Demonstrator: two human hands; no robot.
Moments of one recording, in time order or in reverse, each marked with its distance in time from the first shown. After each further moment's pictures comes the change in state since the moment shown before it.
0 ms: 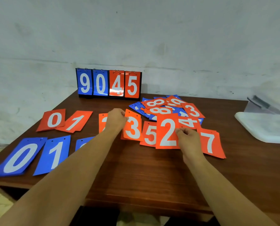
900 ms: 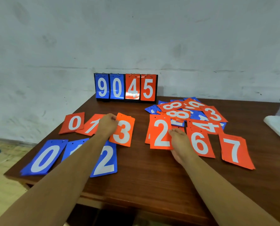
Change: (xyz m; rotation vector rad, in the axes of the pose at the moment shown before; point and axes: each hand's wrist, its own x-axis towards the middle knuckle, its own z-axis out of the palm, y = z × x) left_hand 0.025 -0.071 -0.048 0.035 0.085 -0.120; right_hand 0.003 -0.006 0.073 0.078 -0.259 0.117
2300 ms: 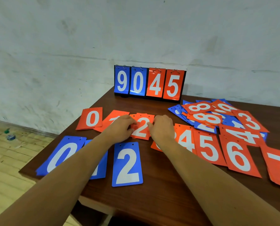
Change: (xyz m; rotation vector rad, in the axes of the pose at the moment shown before) left_hand 0.025 -0.053 -0.026 0.428 -0.257 0.493; right_hand 0.059 -0.010 0.155 -1.066 0.118 -0.581
